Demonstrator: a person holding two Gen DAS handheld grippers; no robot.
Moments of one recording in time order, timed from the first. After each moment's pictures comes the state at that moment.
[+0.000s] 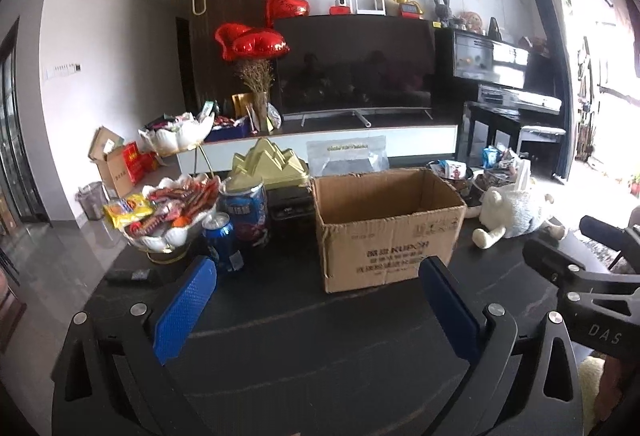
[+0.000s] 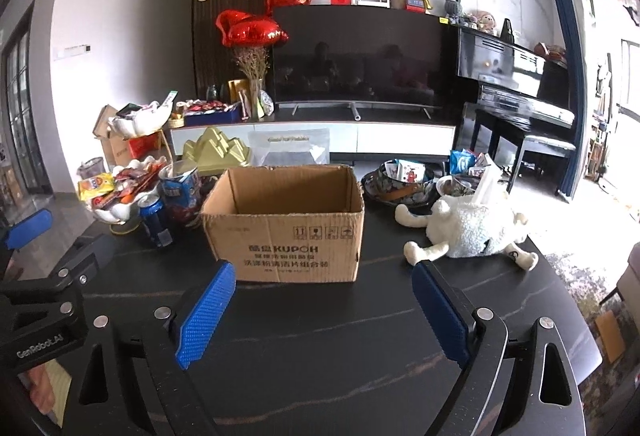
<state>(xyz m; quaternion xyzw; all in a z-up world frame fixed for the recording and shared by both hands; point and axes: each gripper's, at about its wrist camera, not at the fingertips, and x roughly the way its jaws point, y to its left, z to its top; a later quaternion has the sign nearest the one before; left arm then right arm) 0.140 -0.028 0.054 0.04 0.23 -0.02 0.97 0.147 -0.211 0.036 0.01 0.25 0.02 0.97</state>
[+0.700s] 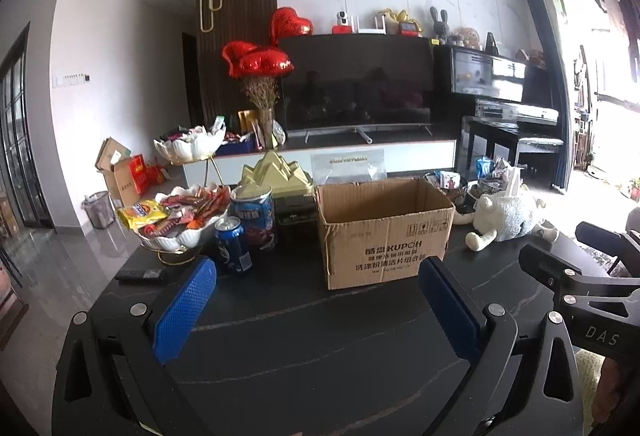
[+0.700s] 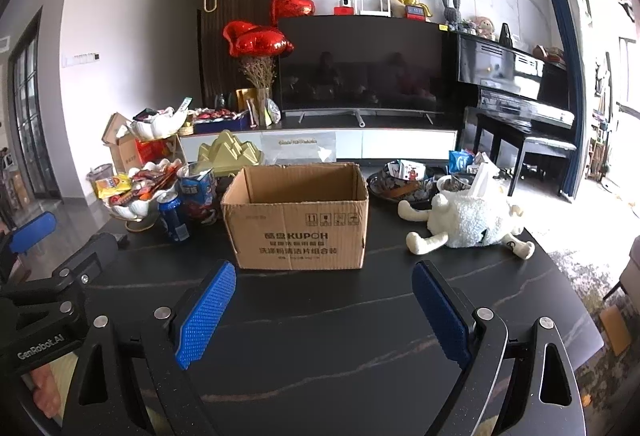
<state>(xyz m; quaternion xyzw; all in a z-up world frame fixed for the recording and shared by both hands) 0.089 -0.026 0.055 0.04 0.18 -0.01 0.98 0.099 -0.209 0.032 0.01 0.23 0.03 0.97</state>
